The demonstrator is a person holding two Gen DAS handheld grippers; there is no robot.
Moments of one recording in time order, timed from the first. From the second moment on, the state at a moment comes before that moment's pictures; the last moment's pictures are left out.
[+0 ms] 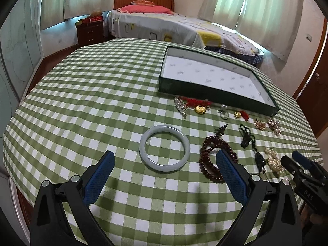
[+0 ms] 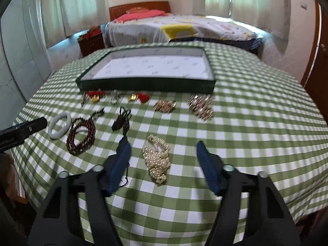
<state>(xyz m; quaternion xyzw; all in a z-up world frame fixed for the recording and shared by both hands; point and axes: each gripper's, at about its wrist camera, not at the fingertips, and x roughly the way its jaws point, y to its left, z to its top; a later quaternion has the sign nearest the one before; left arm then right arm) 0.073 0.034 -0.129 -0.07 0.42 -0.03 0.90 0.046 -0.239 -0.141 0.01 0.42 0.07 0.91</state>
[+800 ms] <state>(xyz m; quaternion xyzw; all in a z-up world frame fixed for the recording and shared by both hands) 0.114 0.032 -0.166 -0.02 0.46 -0.01 0.89 0.062 -0.246 -0.161 0.02 0.44 0.08 0.90</state>
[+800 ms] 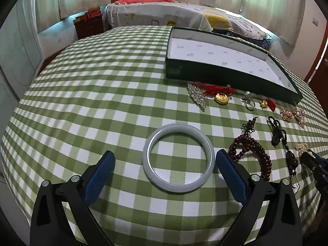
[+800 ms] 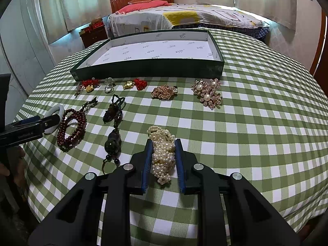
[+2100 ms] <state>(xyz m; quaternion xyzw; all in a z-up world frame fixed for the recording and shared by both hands) 0.109 0.008 -0.117 0.00 0.38 -0.05 0.92 0.071 -0.254 -0.121 0.05 0.38 0.08 0.92</state>
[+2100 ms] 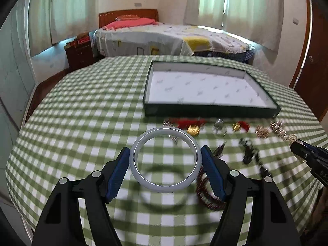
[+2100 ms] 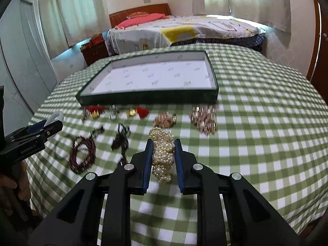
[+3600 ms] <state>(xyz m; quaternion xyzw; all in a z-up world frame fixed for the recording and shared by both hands) 0.376 -0.061 -0.146 0.04 0.47 -0.08 0.88 0.366 -0.265 -0.158 0.05 0.49 0.05 0.87</state>
